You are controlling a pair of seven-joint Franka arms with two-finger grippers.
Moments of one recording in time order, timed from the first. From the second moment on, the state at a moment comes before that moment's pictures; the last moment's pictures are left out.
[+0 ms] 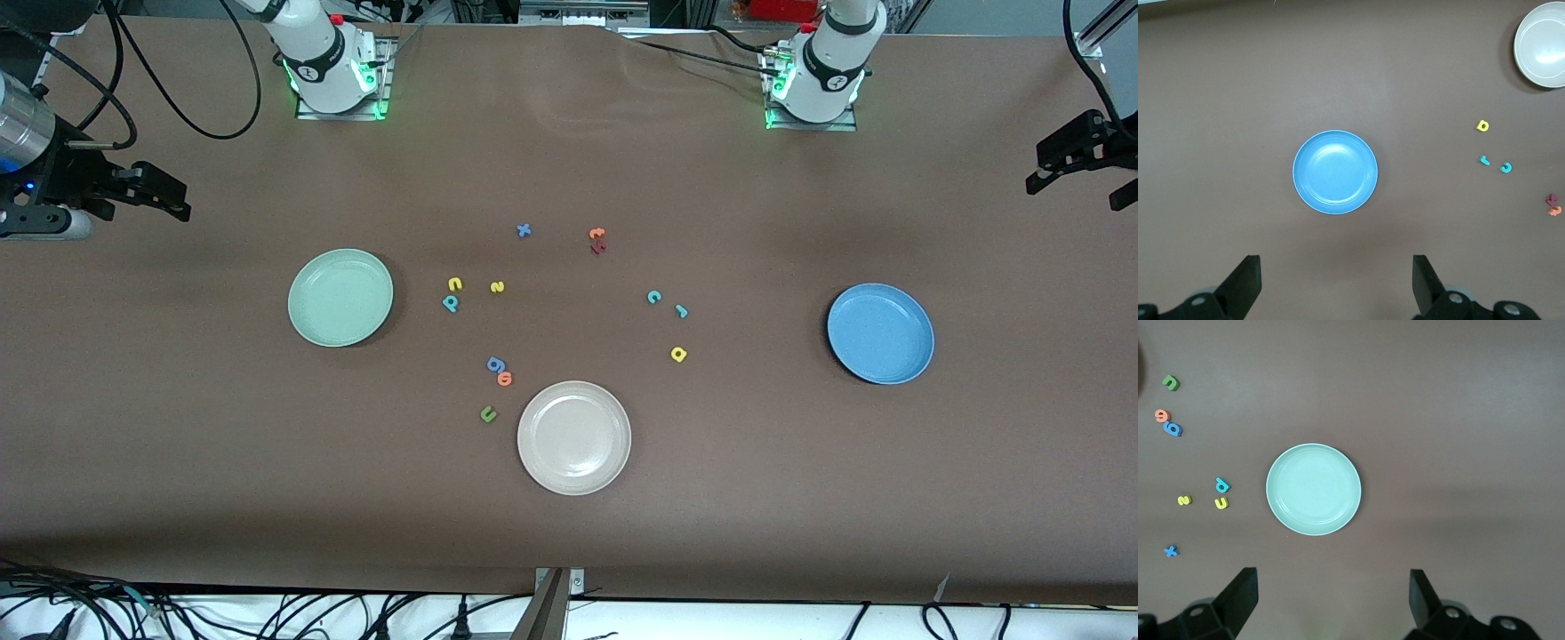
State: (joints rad) left arm 0.31 -0.08 -0.19 -1.62 -0.06 1.56 0.30; right arm 0.11 -0.01 -0.07 -1.66 -0.01 1.60 0.04
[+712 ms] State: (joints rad) left arm 0.31 -0.08 -0.19 -1.62 -0.06 1.57 0.30; right arm 0.11 0.01 -0.06 -1.67 -0.01 1.59 0.04
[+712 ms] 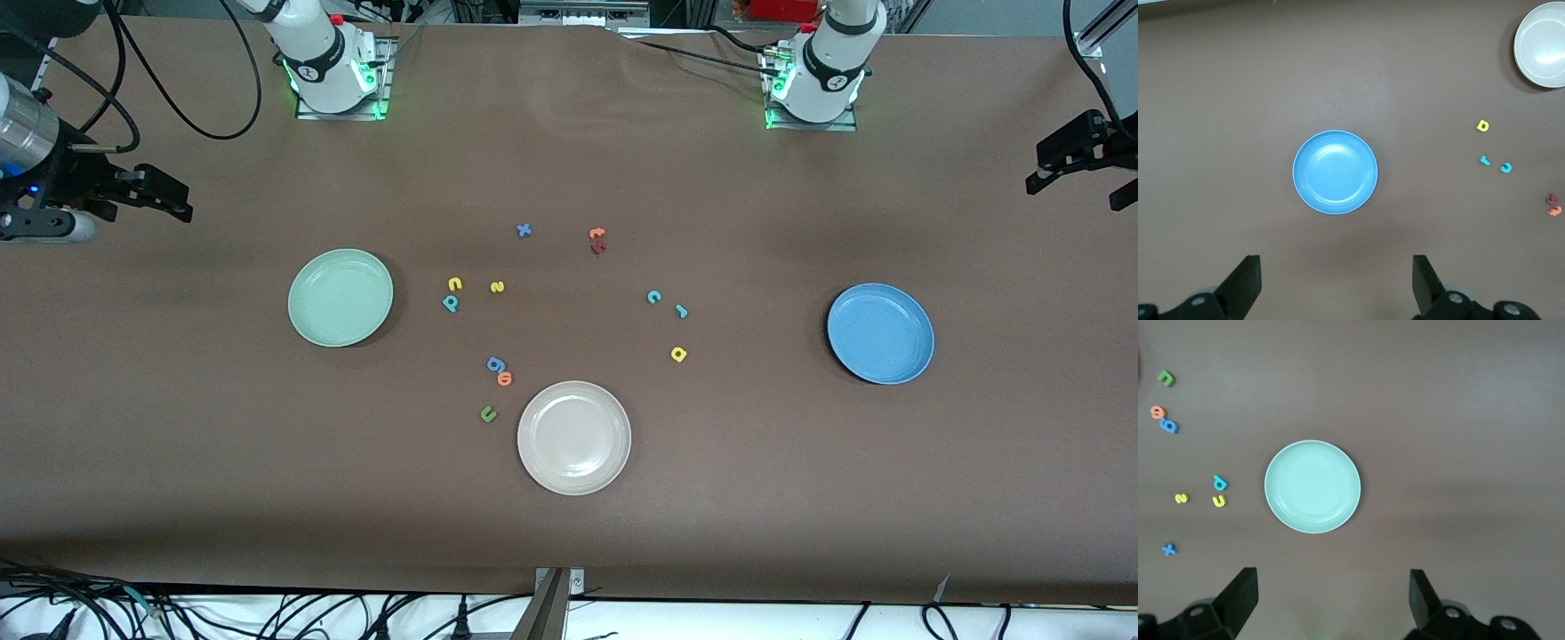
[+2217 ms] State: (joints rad) left arm 0.31 -0.08 -0.21 -1.62 -0.06 1.56 0.30; right arm 0.46 0.39 0.07 -2.10 0.00 2.44 0.77
